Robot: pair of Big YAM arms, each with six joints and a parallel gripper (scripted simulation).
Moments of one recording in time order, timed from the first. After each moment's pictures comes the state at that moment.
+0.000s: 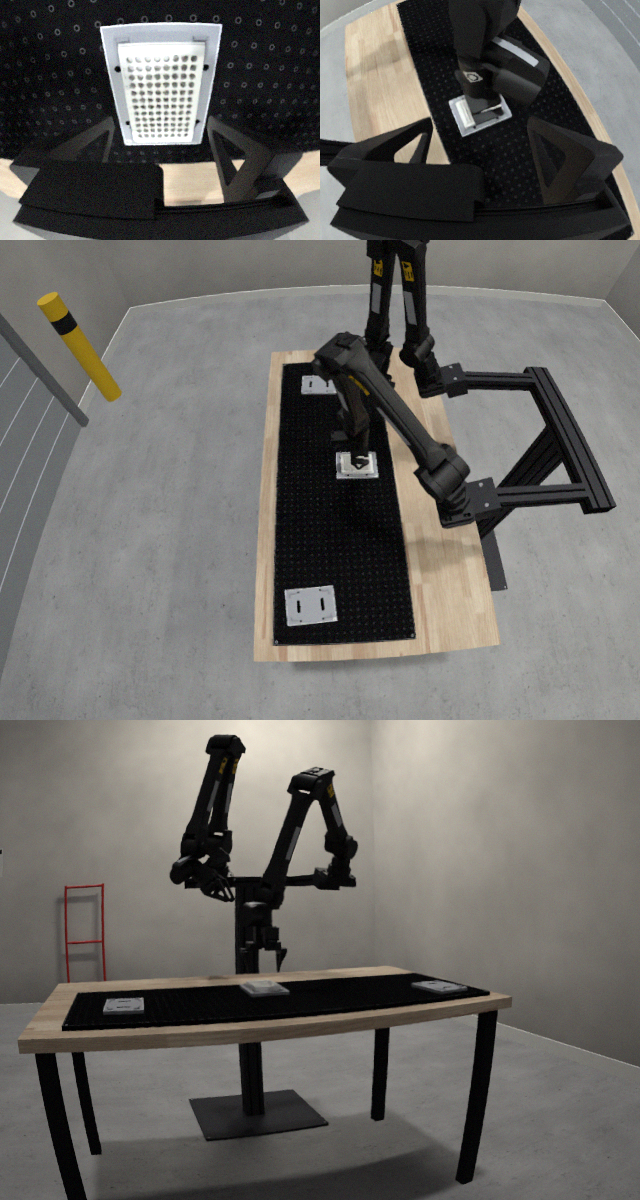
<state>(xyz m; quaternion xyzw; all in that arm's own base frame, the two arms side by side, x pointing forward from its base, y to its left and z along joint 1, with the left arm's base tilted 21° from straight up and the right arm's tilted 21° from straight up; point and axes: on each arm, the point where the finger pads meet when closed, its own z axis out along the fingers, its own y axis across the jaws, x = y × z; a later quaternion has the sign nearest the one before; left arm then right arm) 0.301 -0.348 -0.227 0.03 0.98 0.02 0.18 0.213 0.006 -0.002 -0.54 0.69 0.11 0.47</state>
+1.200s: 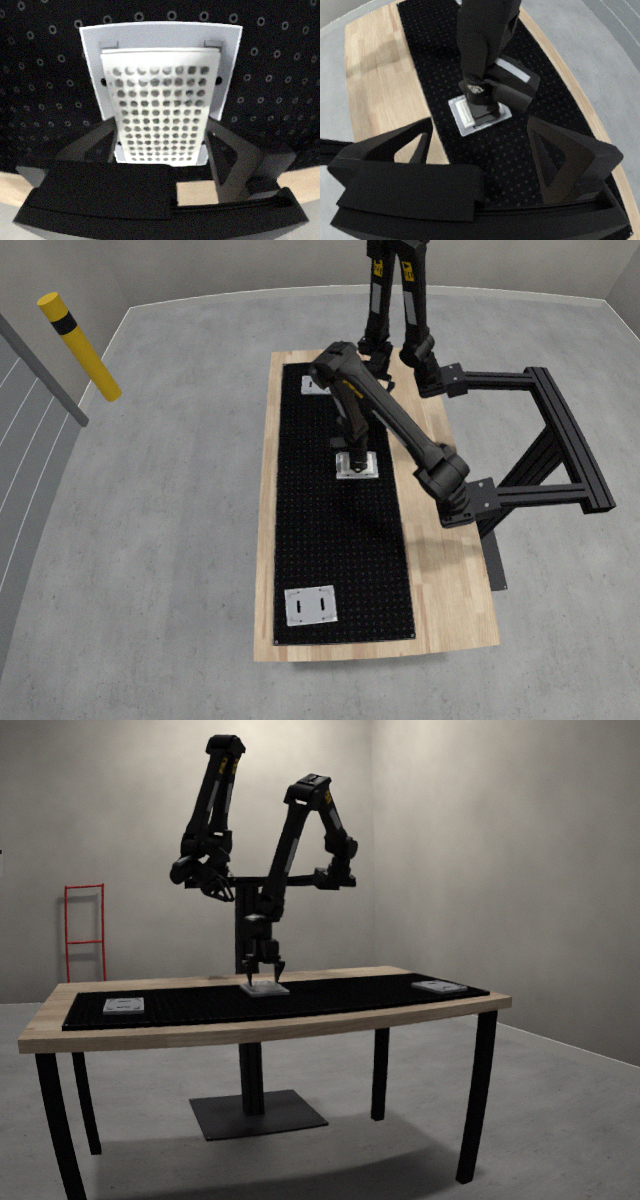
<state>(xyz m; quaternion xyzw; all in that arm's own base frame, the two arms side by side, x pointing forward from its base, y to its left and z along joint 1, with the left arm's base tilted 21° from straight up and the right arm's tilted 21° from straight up) 0.317 -0.348 -0.264 0.02 0.98 0.02 0.18 0.213 0.005 -0.002 -0.54 0.69 0.11 0.47</state>
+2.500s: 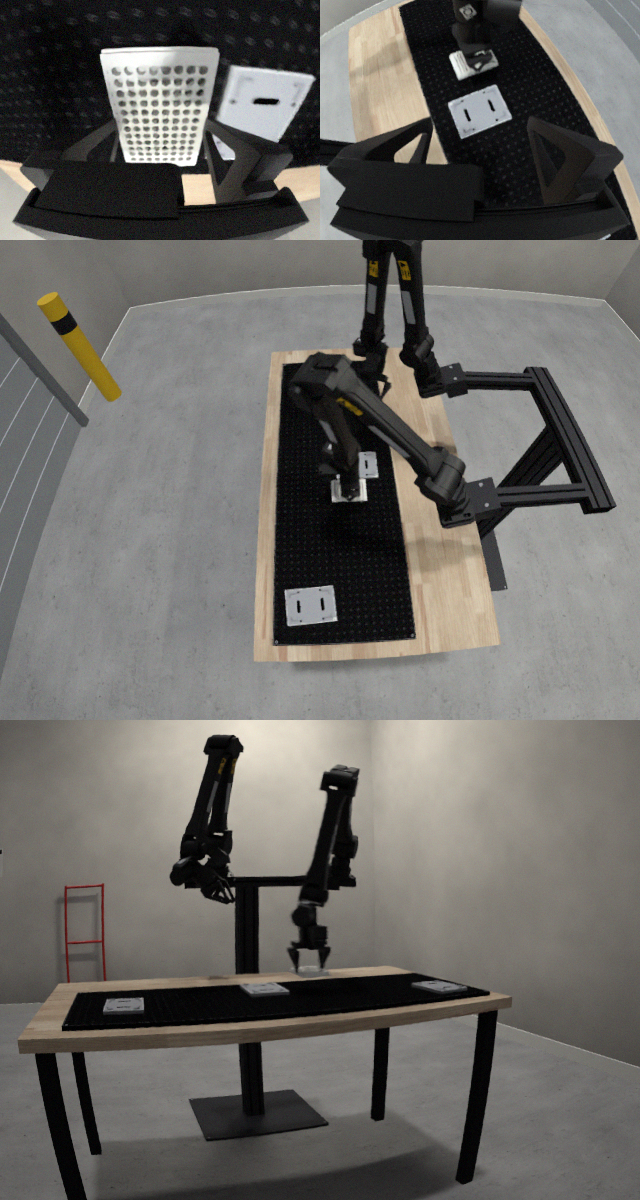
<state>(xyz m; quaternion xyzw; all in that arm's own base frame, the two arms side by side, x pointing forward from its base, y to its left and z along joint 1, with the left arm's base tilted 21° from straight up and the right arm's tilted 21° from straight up) 0.345 -0.207 -0.202 0.02 0.98 0.04 0.18 0.229 0.005 -0.003 -0.54 0.69 0.13 0.46</state>
